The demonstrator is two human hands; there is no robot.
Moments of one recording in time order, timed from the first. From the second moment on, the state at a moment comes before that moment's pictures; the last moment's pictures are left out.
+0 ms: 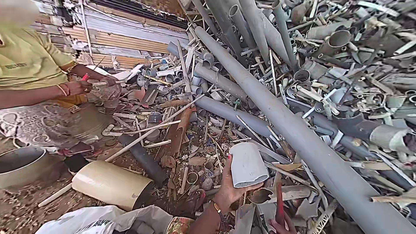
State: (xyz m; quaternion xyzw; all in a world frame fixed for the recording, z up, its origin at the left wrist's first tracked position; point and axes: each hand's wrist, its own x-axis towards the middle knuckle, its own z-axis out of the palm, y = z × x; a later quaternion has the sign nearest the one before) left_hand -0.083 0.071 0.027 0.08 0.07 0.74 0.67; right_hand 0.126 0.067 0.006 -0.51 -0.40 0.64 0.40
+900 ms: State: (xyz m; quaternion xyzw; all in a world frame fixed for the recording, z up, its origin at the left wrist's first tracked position) left_hand -0.060 0.065 0.027 0.05 0.23 0.80 0.55; right_hand 0.176 0.104 0.023 -0.54 -0.19 0.68 0.46
